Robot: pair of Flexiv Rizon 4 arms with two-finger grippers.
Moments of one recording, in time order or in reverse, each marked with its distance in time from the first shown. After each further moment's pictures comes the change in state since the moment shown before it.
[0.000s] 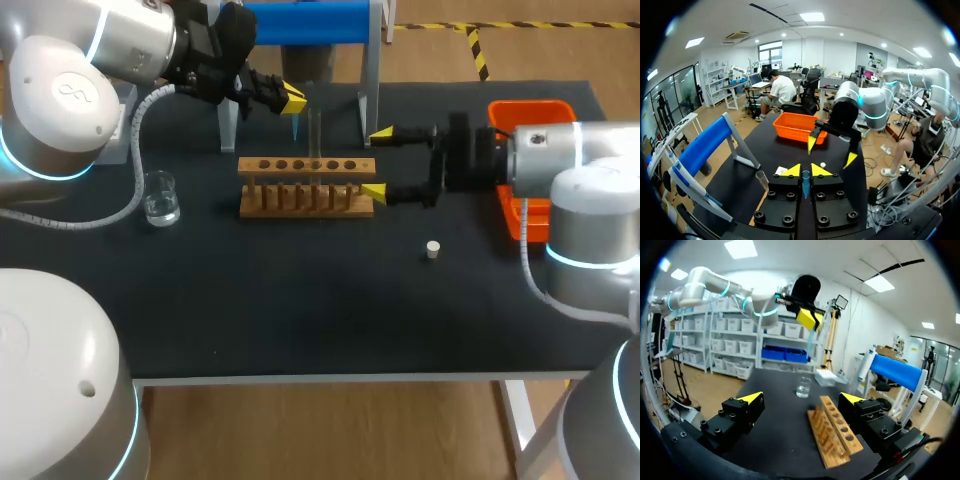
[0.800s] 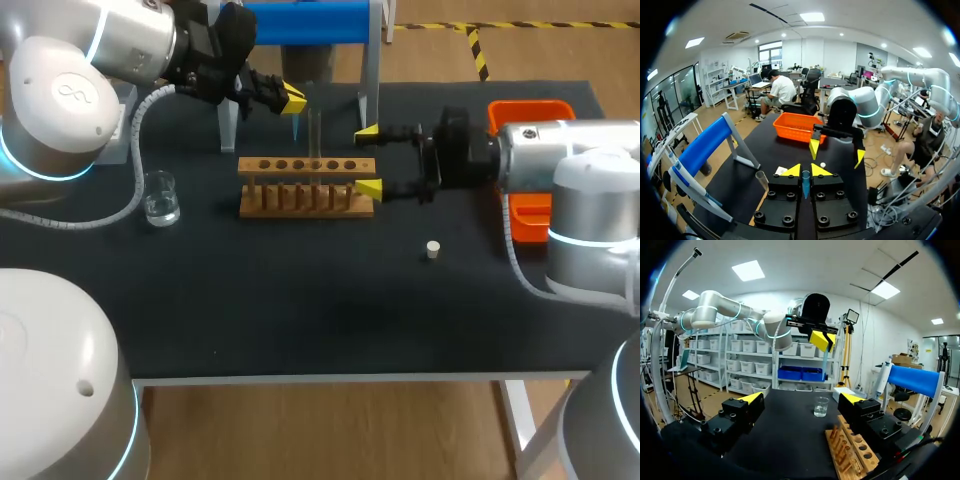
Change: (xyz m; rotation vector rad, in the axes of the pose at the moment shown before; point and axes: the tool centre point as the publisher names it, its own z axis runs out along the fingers) left arm 0.001 0.000 0.000 -0.002 0.000 0.005; right arm 0.016 0.023 0.015 -0.153 0.144 0.051
